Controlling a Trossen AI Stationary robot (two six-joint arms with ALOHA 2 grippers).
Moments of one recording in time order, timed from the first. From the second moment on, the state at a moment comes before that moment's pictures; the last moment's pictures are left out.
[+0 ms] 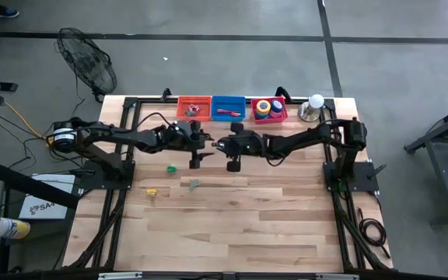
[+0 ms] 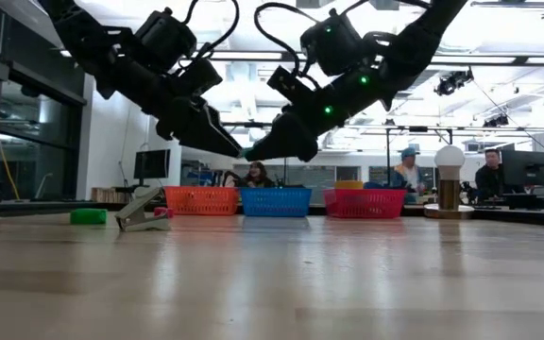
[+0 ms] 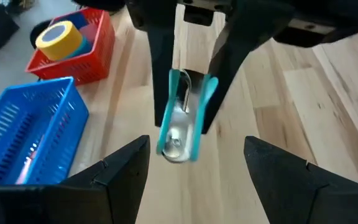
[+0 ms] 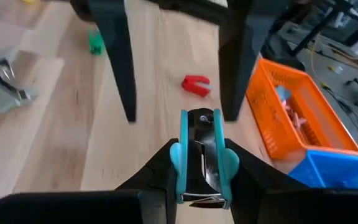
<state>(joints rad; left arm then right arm) 0.27 1.42 0.62 0.32 0.08 0.34 -0.14 1.86 0.97 0.44 0.15 -0.34</state>
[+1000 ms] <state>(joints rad) 0.27 1.43 0.66 0.25 0.05 0.36 -0.14 1.85 0.97 0.48 0.10 -0.33</state>
